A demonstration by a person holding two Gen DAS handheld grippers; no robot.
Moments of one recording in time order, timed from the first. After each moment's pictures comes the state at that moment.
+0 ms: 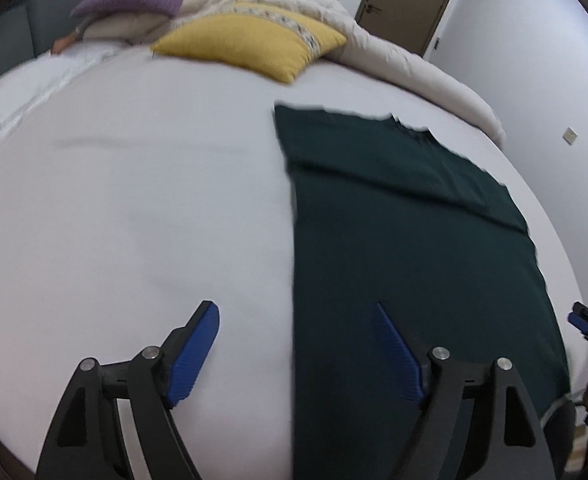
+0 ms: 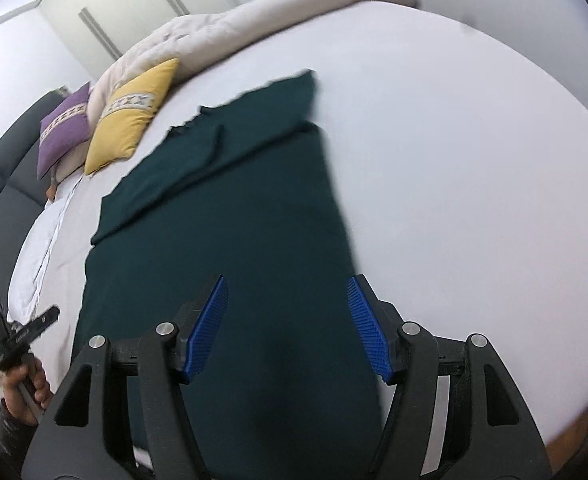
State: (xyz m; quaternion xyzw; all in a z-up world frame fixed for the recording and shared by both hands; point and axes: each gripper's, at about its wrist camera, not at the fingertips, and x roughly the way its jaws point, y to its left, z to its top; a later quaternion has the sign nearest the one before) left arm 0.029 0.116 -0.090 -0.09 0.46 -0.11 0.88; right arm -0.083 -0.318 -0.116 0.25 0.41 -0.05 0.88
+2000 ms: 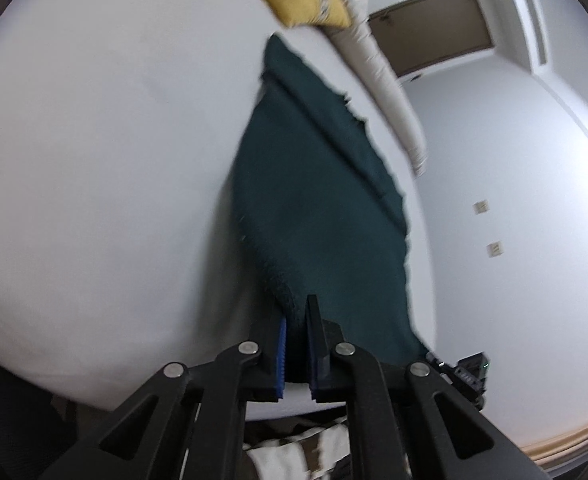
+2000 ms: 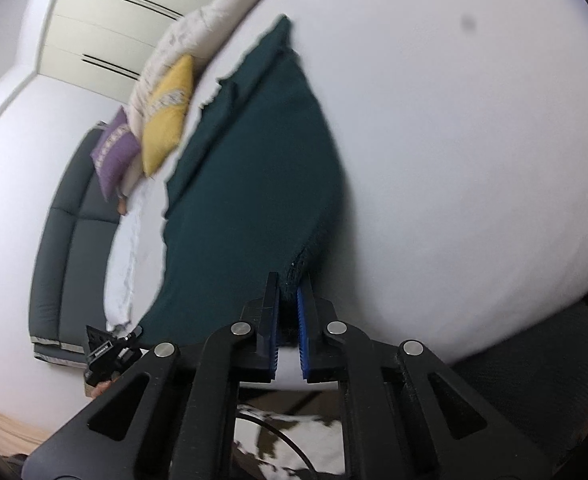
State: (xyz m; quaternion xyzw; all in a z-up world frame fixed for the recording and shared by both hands) left arm -0.046 0.162 -0.100 -0.37 0.50 -0.24 0.75; right arm -0.189 -0.335 -0.151 0.43 0.41 0.07 0.80
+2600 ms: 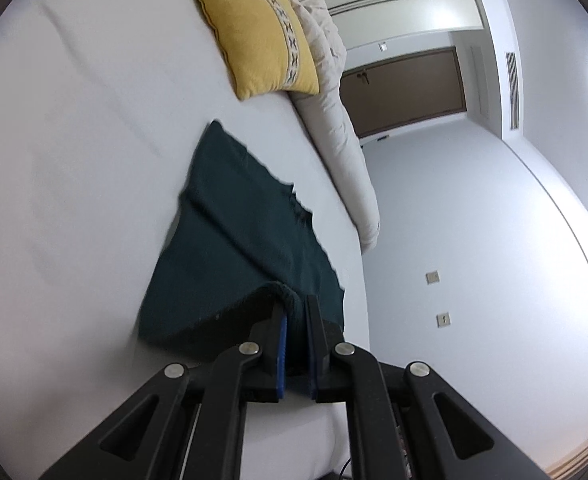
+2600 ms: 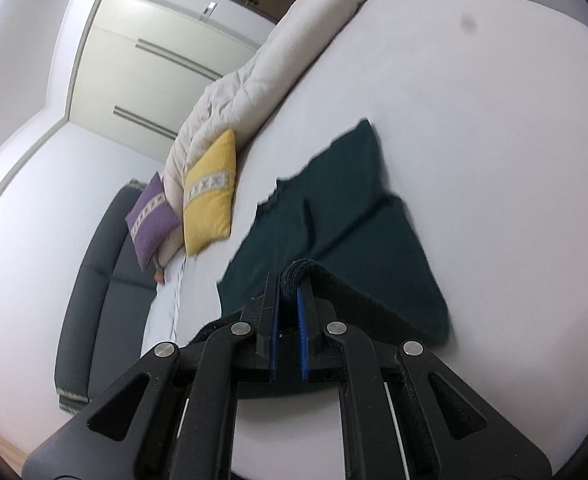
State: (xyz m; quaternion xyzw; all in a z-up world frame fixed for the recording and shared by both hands) left arm 0.085 0.165 -0.047 -0.47 0.41 -0.25 0.75; right arm -0.005 -0.366 -0.048 0.47 0.30 0.06 0.83
